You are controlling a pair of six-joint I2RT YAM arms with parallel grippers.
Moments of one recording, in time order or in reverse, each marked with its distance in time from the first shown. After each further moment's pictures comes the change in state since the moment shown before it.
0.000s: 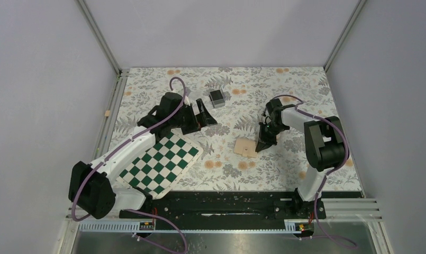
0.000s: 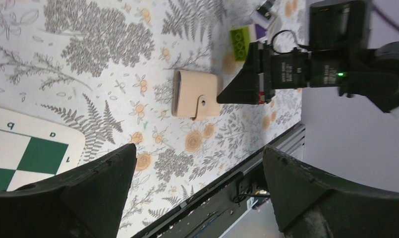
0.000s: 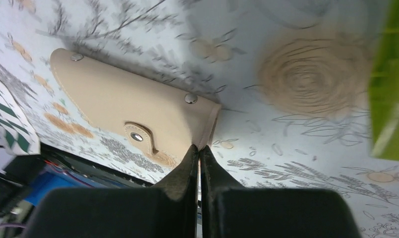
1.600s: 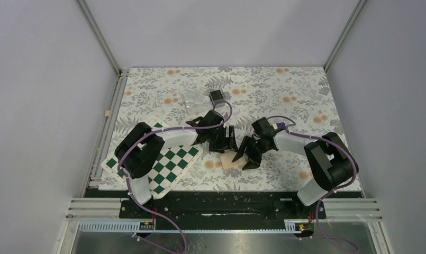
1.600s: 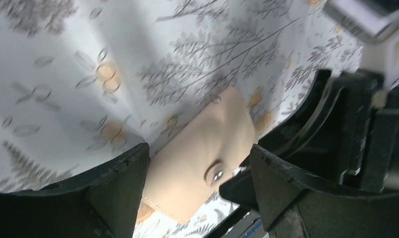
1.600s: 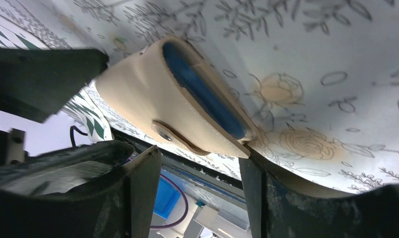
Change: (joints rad) left arm -0.259 0.578 0.085 0.186 0.024 0.058; right arm 0.268 -0.227 -0.352 0.362 -0.119 0.594
